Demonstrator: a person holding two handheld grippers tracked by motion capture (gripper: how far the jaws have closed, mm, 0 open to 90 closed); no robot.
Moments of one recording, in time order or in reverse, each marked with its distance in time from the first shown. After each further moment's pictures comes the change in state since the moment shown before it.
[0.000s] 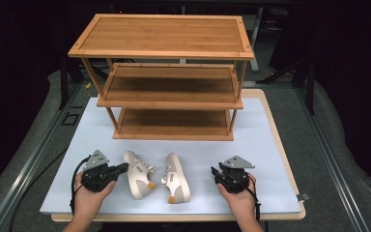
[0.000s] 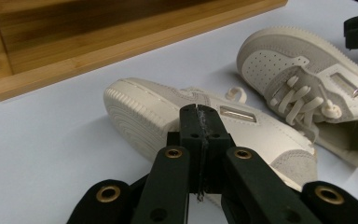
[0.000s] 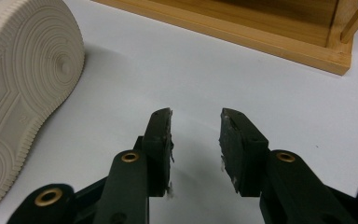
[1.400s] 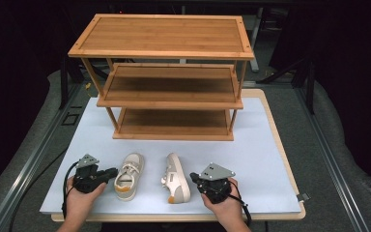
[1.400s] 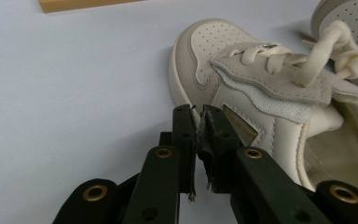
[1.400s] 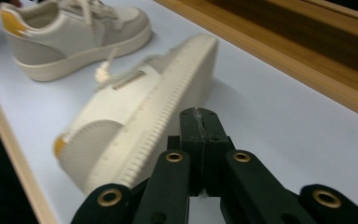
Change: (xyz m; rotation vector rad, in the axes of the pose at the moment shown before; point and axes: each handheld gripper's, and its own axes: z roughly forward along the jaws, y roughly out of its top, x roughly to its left) left arm 0.039 -0.032 0.004 0.093 0.050 -0.156; right arm 0.064 0.018 -0.014 -0.062 0.242 -0.213
